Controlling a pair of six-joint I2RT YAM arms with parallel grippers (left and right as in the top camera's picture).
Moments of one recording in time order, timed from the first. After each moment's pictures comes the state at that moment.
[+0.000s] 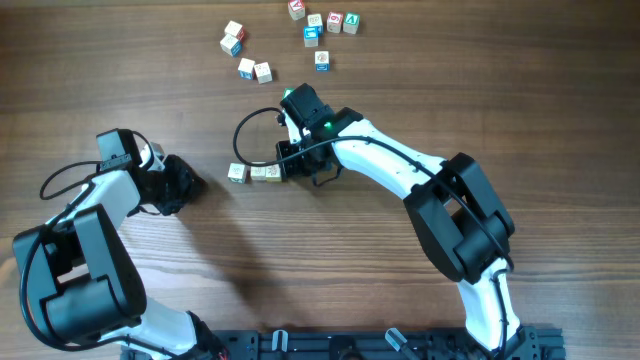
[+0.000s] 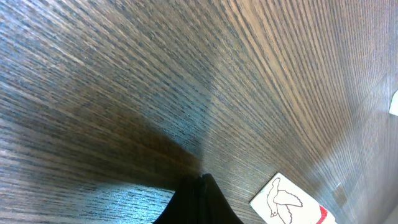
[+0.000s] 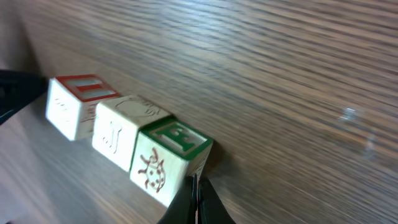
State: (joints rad) left arm 0.35 1.75 0.83 -0.40 0.47 -0.51; right arm 0.69 2.17 1.56 -0.57 -0.37 0.46
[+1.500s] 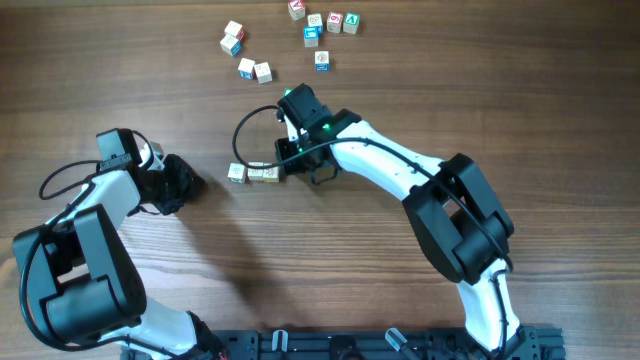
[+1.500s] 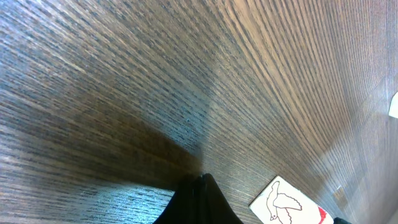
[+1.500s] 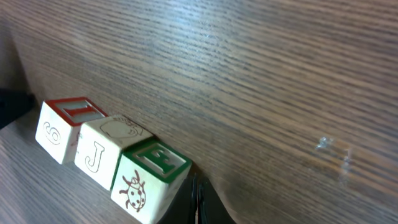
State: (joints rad) left arm 0.34 1.75 0.83 -0.39 0.46 -0.51; right arm 0.70 2.17 1.55 -0.52 -0.27 0.45
